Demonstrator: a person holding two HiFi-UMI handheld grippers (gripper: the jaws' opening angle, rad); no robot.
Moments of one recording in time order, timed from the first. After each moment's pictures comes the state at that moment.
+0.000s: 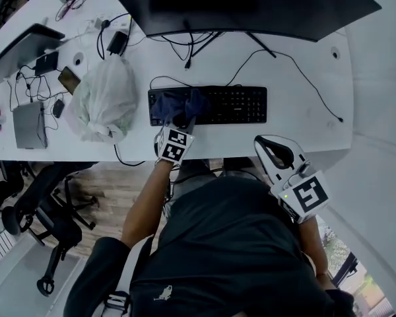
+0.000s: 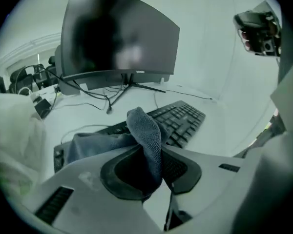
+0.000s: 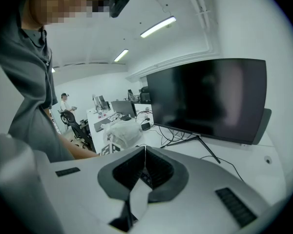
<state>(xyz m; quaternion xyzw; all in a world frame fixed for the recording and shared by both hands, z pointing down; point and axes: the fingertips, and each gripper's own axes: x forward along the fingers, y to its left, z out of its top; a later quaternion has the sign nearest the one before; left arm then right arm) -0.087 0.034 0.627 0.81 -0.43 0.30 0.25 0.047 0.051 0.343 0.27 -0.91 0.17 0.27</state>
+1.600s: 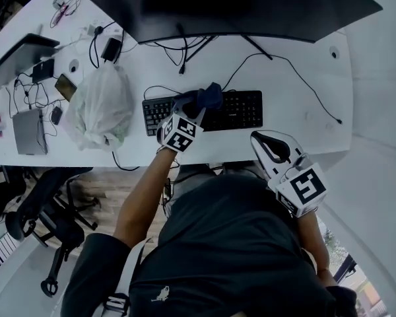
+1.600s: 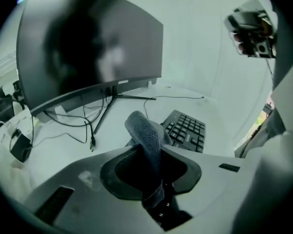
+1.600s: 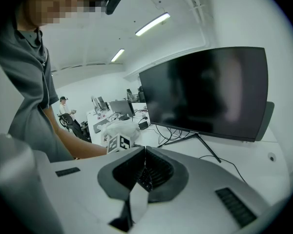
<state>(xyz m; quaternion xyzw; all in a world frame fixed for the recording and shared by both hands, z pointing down) -0.038 -0.026 0.602 0.85 -0.36 0.33 0.20 0.058 0.016 0.355 0.27 -0.90 0.19 0.27</state>
